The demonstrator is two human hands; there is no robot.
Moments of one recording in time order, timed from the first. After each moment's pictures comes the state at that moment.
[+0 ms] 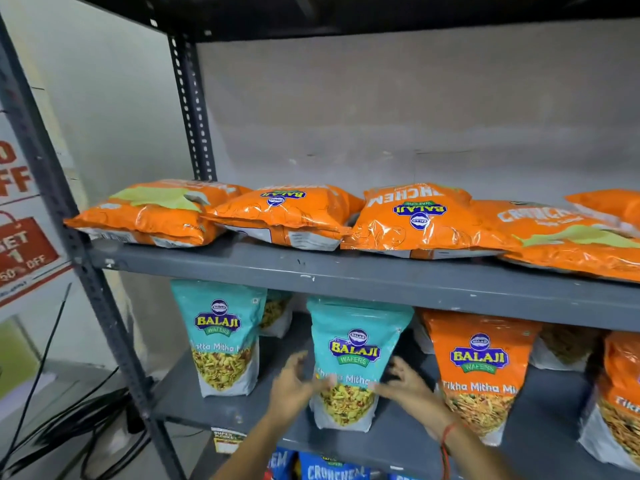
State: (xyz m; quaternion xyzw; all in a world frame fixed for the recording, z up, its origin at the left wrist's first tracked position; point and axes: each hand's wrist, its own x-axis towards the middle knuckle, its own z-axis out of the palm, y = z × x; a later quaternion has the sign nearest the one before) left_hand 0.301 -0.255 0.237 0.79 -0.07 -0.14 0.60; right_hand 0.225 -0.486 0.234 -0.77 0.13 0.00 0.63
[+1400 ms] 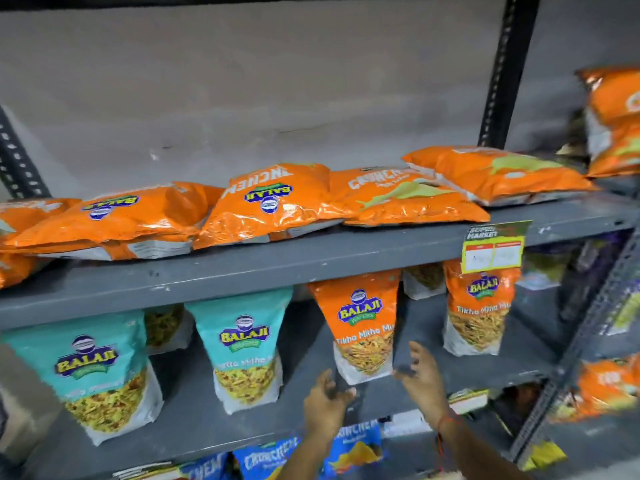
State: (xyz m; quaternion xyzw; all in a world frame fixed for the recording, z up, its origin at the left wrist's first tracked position) left_hand 0.180 -0.424 0.192 0.80 -0.12 -0.21 0.54; right_hand 0.084 -0.591 0.196 -0.71 0.39 -0.24 0.53
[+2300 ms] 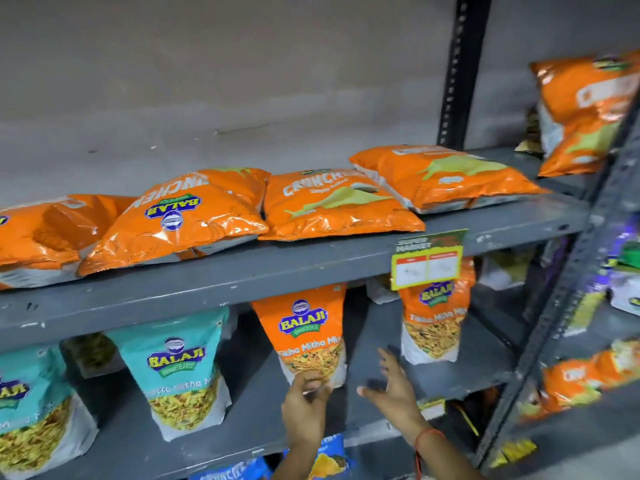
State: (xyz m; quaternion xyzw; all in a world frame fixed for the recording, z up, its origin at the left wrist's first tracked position) left_hand 0.151 -0.500 0.191 0.81 -0.11 -0.10 0.57; right_hand 0.059 -0.644 0.179 -0.73 0.35 -0.20 0.56
